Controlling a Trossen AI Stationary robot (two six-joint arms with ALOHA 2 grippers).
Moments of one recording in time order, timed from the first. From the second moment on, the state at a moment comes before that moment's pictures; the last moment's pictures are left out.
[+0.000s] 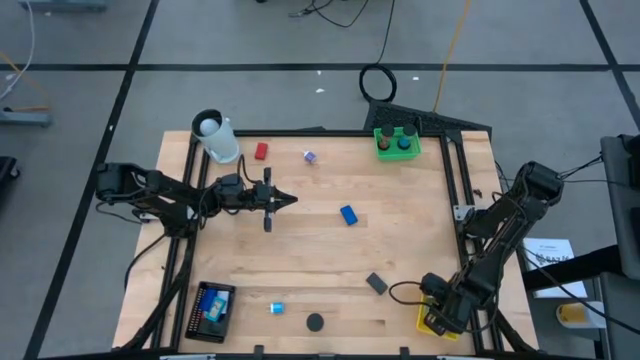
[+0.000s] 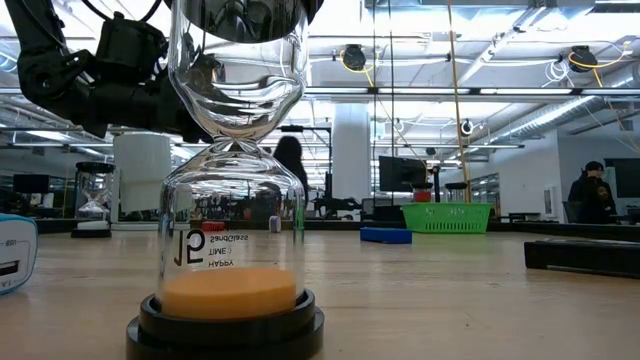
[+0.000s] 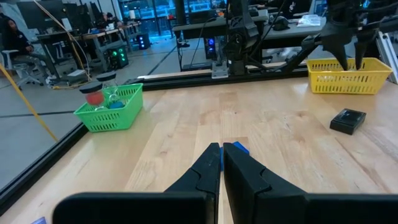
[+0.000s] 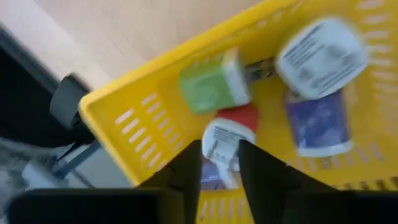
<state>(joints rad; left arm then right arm) 0.21 1.42 0.26 1.07 0.17 0.15 1.00 1.42 0.83 -0.63 -0.14 1.77</state>
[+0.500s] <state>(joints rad) 0.21 1.42 0.26 1.07 0.17 0.15 1.00 1.41 0.83 -0.56 -0.19 1.77</state>
